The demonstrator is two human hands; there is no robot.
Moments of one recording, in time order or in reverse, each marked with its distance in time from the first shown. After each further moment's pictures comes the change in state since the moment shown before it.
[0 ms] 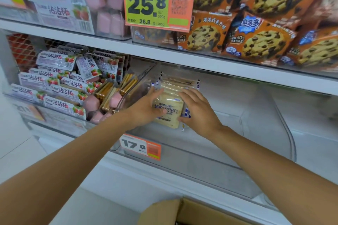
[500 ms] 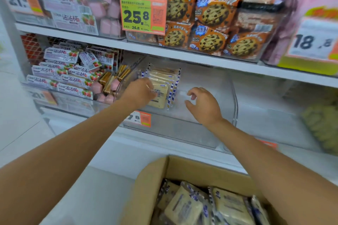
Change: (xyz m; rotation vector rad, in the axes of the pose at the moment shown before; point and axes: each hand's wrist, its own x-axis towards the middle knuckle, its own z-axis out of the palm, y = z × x) left_hand -0.065 0.062 0.009 0.322 0.186 -0.073; right_hand -0.096 -0.030 -0.072 0.175 0.188 0.340
